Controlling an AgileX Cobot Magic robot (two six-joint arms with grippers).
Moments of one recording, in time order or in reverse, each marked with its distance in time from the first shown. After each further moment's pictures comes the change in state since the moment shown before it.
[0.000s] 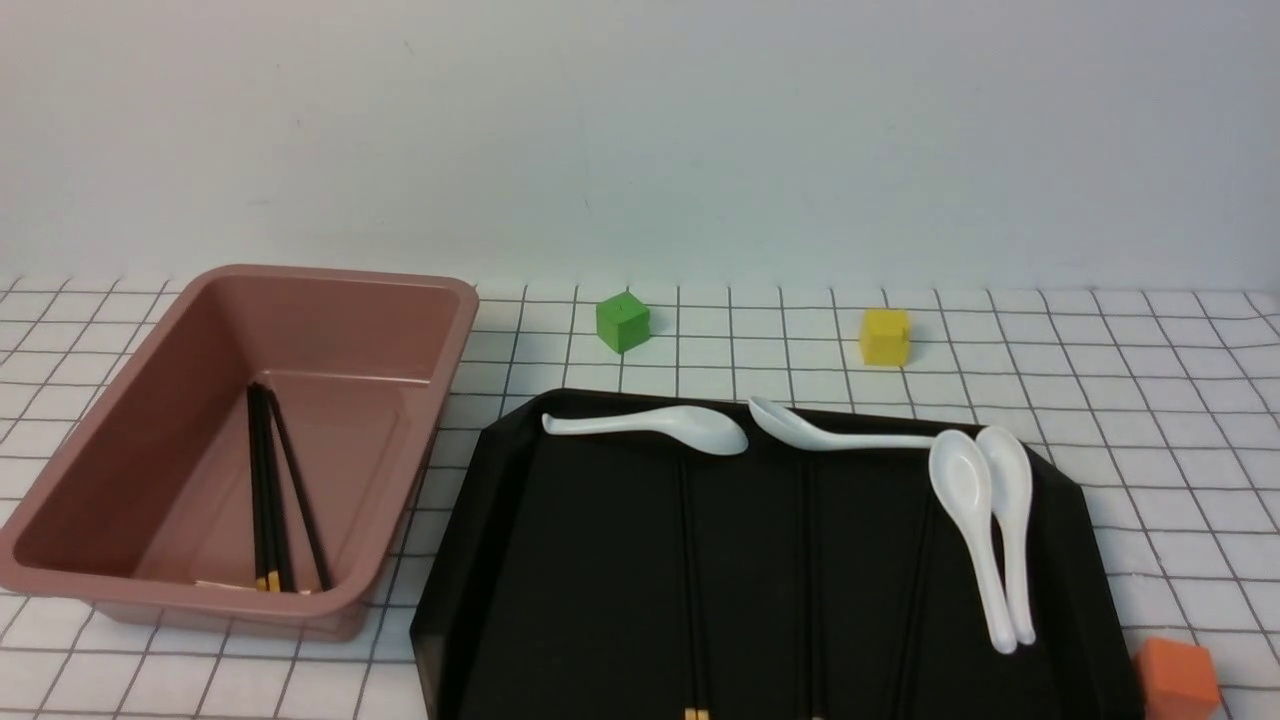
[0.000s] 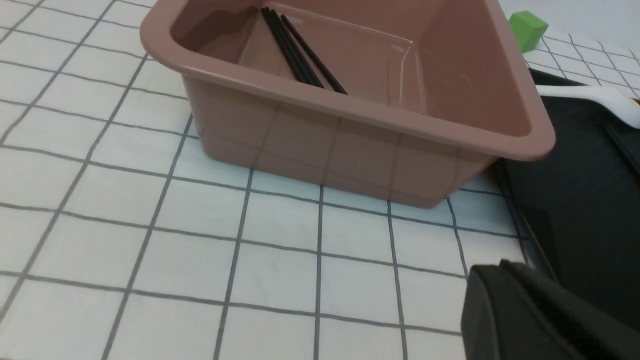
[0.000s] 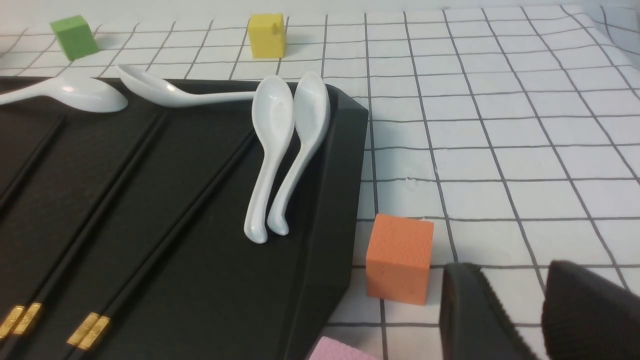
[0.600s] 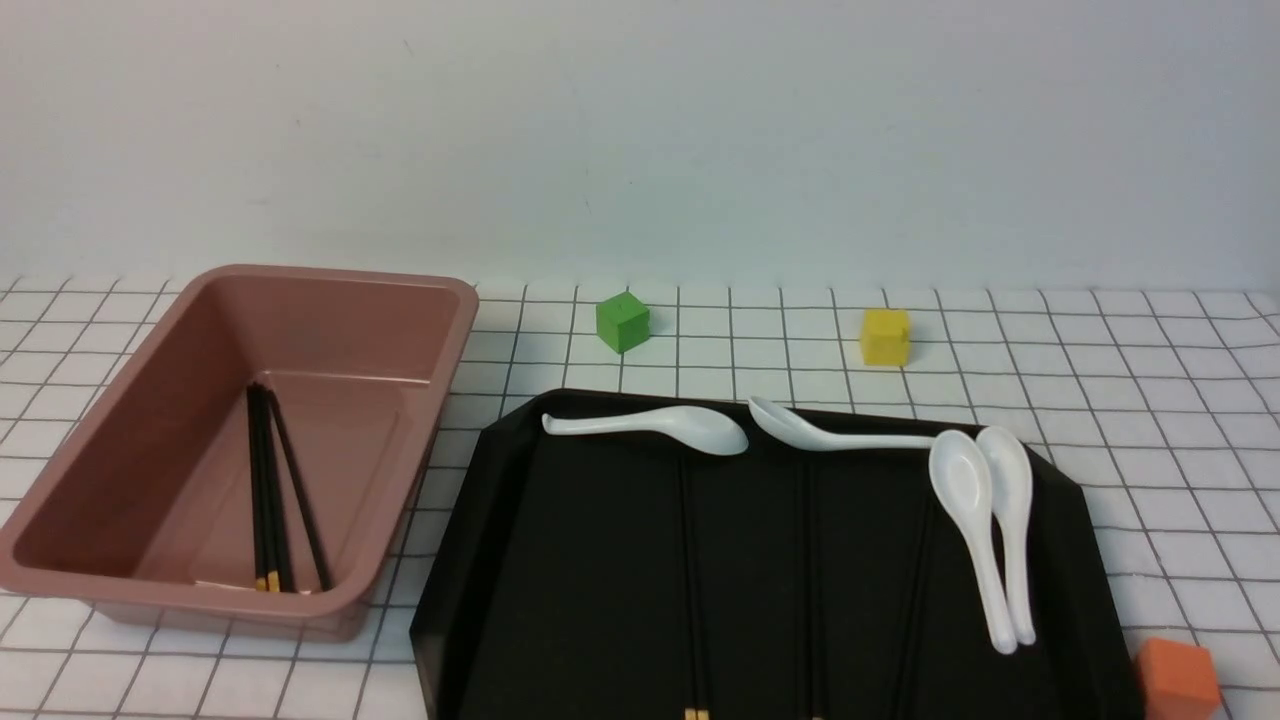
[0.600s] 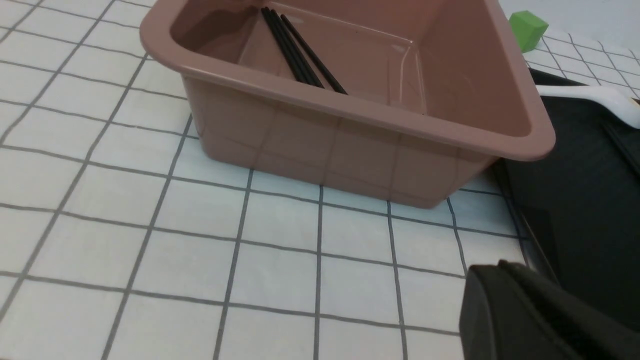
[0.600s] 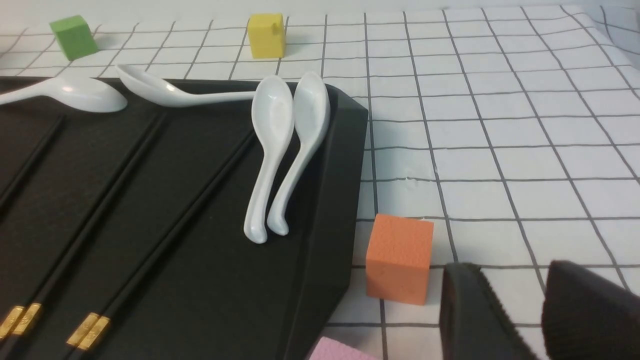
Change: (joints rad) right arm 0.000 0.000 0.000 0.000 0.000 0.000; left arm 0.000 0.000 0.000 0.000 0.001 0.000
